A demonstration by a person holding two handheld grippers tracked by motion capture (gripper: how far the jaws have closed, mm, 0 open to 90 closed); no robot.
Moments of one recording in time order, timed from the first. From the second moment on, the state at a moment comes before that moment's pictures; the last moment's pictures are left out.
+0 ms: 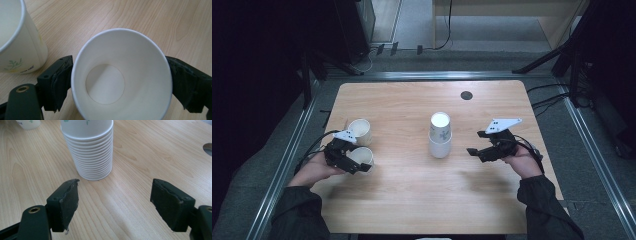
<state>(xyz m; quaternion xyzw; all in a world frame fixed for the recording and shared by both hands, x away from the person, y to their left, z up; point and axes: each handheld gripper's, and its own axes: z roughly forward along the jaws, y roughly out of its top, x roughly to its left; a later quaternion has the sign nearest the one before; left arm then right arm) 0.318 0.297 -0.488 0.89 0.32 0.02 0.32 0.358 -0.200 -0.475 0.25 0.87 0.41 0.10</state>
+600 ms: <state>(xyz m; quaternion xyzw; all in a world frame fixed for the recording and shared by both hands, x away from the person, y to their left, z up) 0.315 0.299 -0.470 0.89 0.32 0.02 0.33 0.357 -0.199 -0.475 0.25 0.87 0.41 0.11</state>
